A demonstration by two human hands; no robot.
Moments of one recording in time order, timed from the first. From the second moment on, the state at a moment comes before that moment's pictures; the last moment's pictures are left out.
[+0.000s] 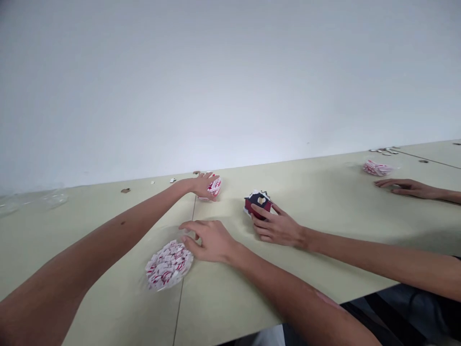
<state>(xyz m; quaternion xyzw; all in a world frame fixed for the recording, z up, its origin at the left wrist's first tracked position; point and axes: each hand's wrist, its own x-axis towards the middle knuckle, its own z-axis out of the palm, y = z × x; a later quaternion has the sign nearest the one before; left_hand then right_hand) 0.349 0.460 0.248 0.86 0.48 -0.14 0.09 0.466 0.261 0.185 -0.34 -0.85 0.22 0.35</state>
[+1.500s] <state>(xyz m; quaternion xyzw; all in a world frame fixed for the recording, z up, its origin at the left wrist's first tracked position) 0.253 0.371 0.292 0.90 0.38 -0.02 0.19 0.471 0.254 0.182 -0.16 -0.93 0.16 0.30</state>
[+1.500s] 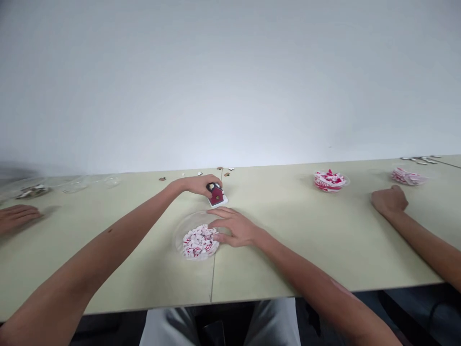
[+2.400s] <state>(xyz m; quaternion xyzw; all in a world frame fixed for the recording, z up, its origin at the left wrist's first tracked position) 0.173 0.329 0.238 0.80 0.37 0.29 0.38 0.438 0.279 0.248 -0.51 -0.85 0.11 -0.07</state>
